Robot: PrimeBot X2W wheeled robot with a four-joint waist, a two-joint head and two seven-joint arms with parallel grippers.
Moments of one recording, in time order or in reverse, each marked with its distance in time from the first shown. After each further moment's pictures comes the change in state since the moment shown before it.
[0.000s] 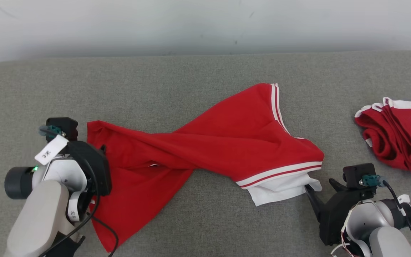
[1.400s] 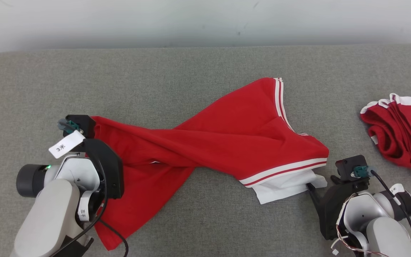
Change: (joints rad) left arm 0.013 0.011 -0.070 -0.128 -0.017 0.038 0.185; right arm -0.050 -0.018 0.017 0.035 -0.086 0.000 0.081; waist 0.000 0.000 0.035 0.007
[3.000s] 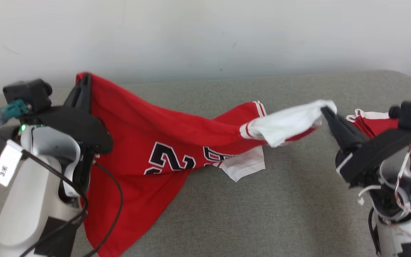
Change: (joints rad) left arm -0.042 -0.035 0.114 -0.135 -0.098 0.016 -0.459; right arm -0.116 0.010 -0.086 -0.217 0.557 -0.001 -0.033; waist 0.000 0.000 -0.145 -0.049
